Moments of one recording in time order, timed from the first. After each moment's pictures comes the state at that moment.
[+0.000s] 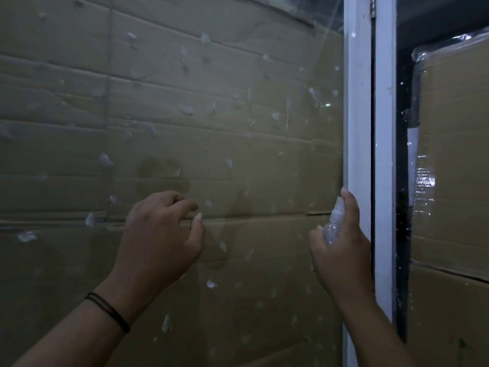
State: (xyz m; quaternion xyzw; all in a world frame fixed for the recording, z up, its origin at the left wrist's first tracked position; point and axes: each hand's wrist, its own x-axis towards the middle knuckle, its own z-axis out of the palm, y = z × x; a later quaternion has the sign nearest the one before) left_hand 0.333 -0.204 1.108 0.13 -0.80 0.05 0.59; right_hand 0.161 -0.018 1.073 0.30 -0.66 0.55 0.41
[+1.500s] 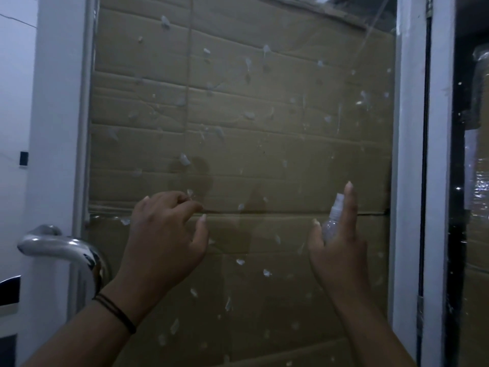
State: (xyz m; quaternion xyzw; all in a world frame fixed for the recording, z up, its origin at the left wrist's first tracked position) left_hand 0.430 -0.250 1.097 0.18 -0.79 0.07 0.58; right_hand 0.252 -0.086 1.072 0.36 -0.66 0.54 0.38
